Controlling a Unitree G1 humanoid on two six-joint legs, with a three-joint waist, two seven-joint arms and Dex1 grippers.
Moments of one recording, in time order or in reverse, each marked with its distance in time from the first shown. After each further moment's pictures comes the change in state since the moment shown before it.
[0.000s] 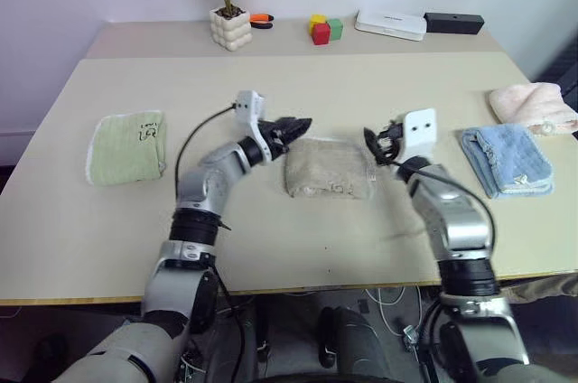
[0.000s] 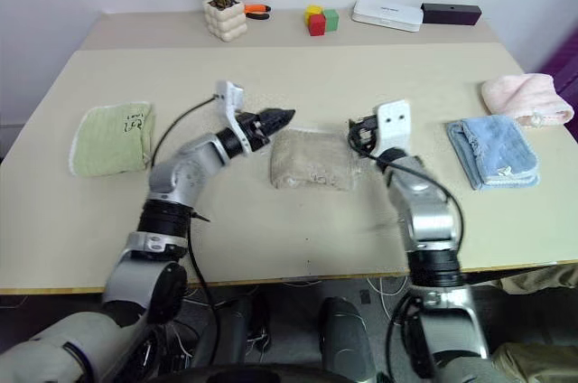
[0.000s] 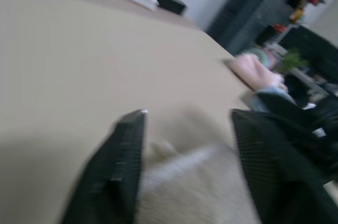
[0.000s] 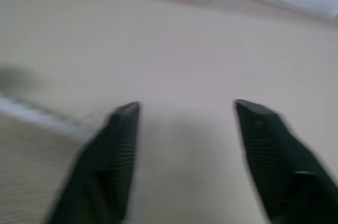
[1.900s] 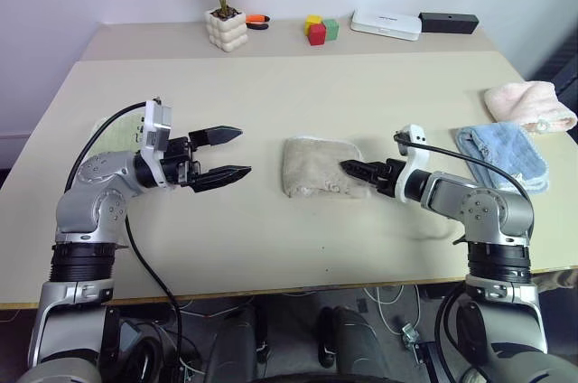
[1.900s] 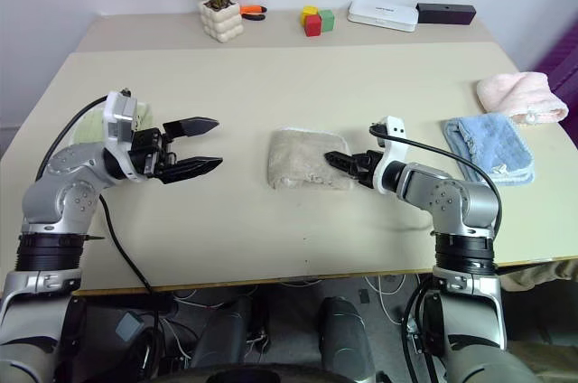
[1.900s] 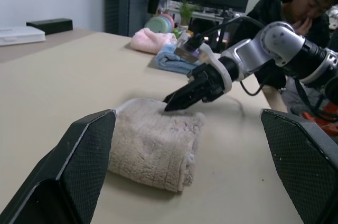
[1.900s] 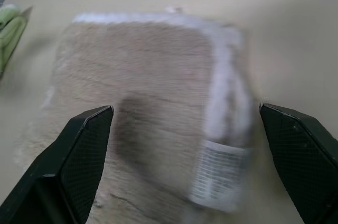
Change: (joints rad) left arm 0.303 0.475 0.013 -0.308 -0.152 -0.142 -0.723; right arm -0.063 -0.010 -0.119 0.024 0.502 0.726 0.166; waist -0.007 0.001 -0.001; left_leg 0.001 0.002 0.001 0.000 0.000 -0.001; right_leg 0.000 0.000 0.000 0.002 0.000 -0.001
